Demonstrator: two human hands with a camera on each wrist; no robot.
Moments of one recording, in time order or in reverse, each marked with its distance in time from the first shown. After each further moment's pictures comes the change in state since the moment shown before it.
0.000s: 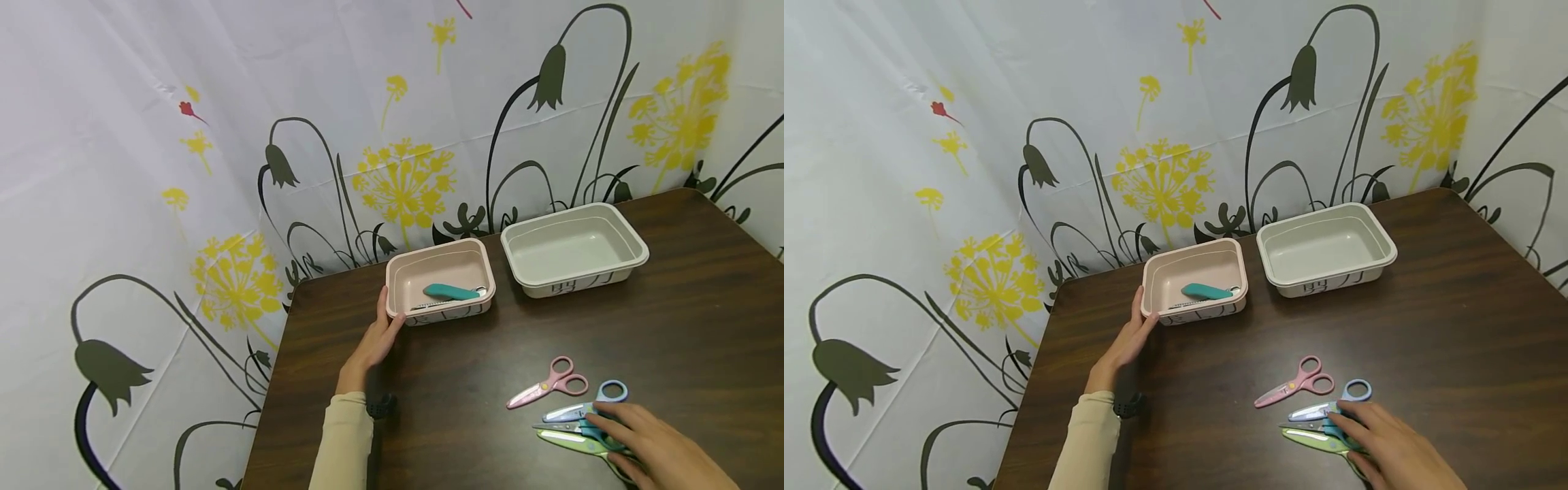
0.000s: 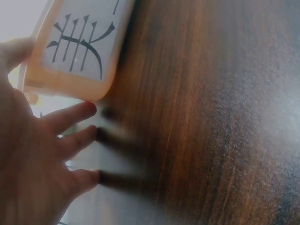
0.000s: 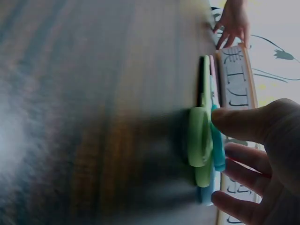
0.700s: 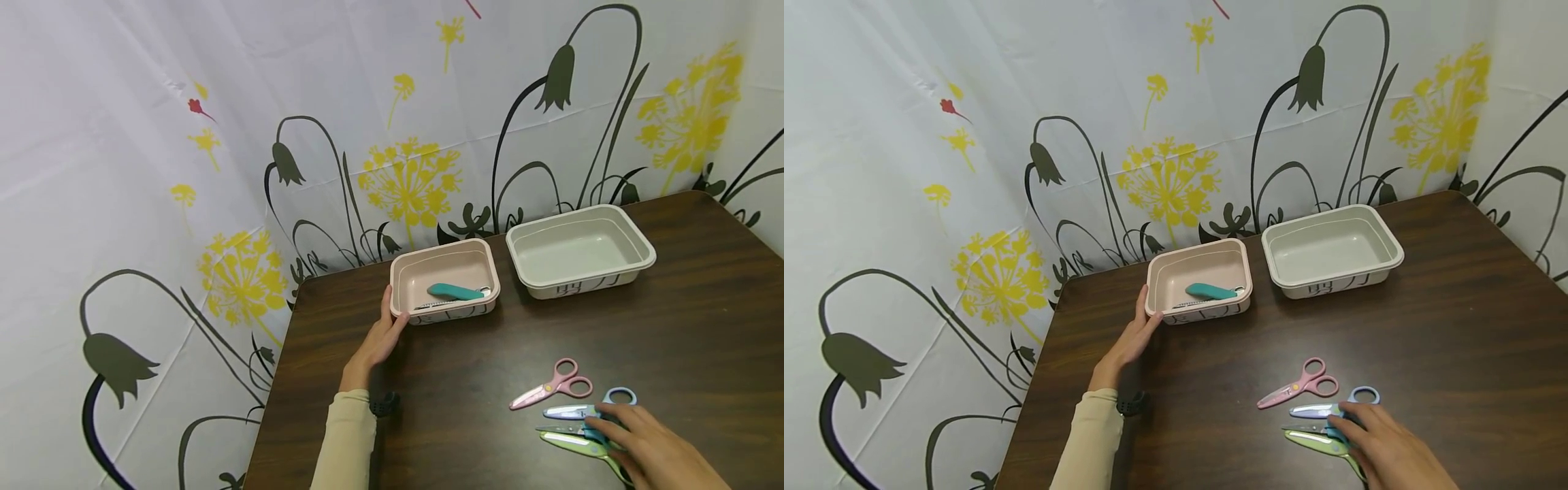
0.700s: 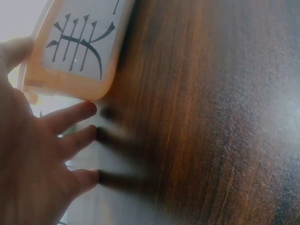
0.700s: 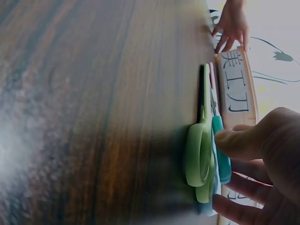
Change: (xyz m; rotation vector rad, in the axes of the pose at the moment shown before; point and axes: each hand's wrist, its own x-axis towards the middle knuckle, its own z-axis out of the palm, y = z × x) left_hand -0.002 0.003 -0.001 0.004 -0.002 -0.019; right_hand 0.003 -0.005 0.004 -0.015 -0.026 0.058
